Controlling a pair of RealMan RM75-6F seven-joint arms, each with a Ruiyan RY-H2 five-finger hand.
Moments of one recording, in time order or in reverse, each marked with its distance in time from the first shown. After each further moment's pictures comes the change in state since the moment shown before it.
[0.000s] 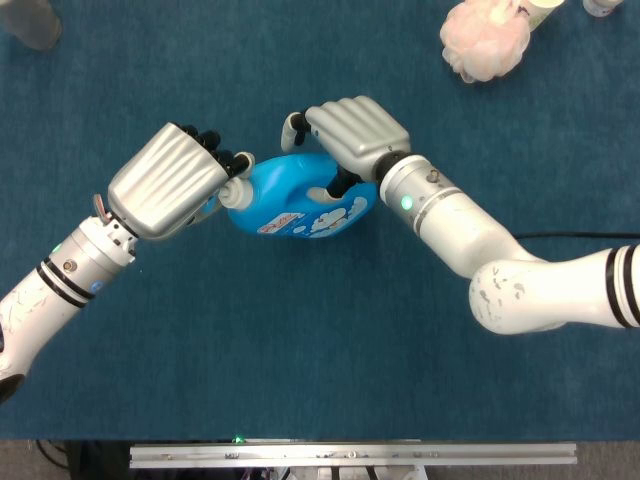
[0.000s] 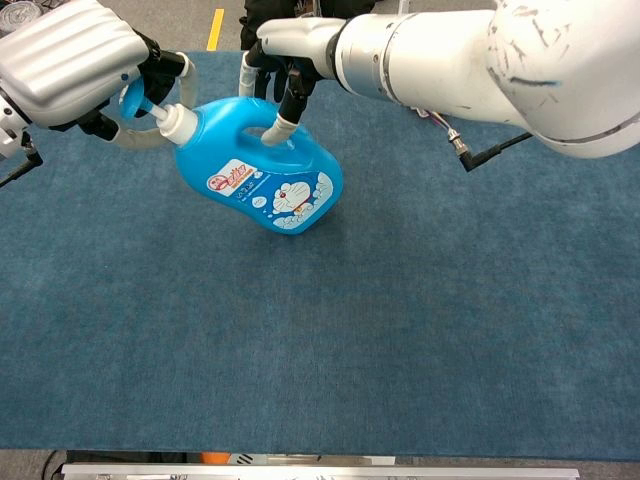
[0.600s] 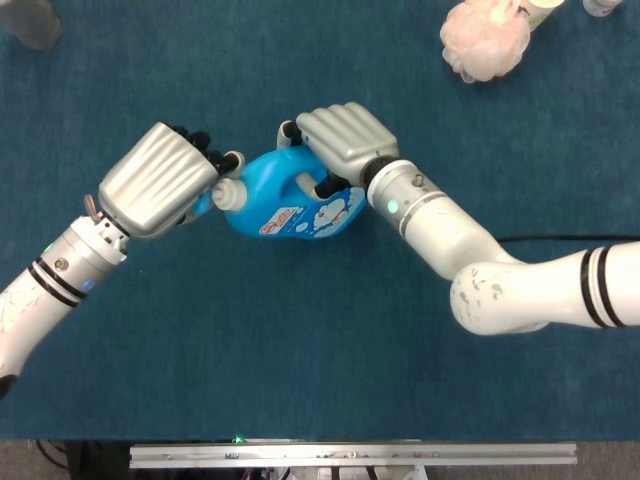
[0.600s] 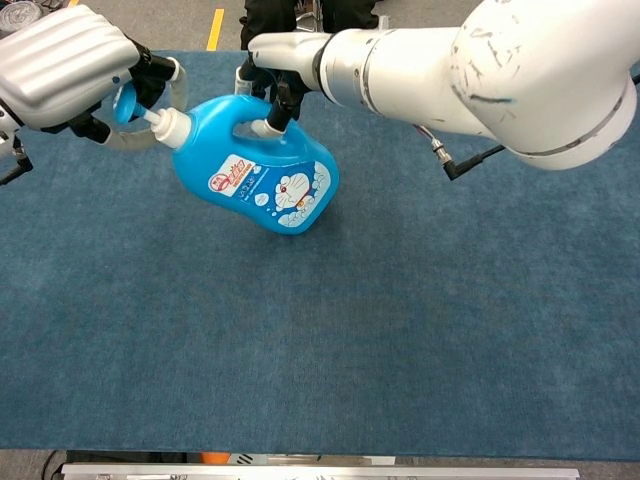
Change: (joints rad) left arm 0.007 0.014 0.013 0.010 -0.012 -0.006 -0.034; right arm 0.037 -0.054 -0.015 0.042 0.033 0.025 -0.010
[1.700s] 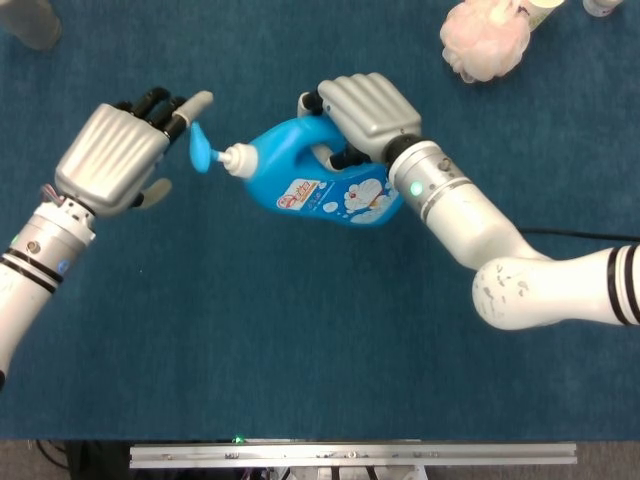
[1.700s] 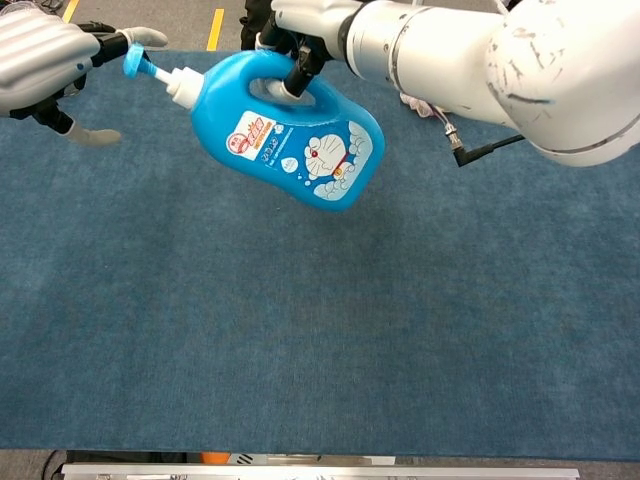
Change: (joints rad) left arm 0.015 0.096 -0.042 -0.119 -0.320 -0.158 0.150; right arm -0.105 0.020 0.042 -0.003 -0.124 0.049 0.045
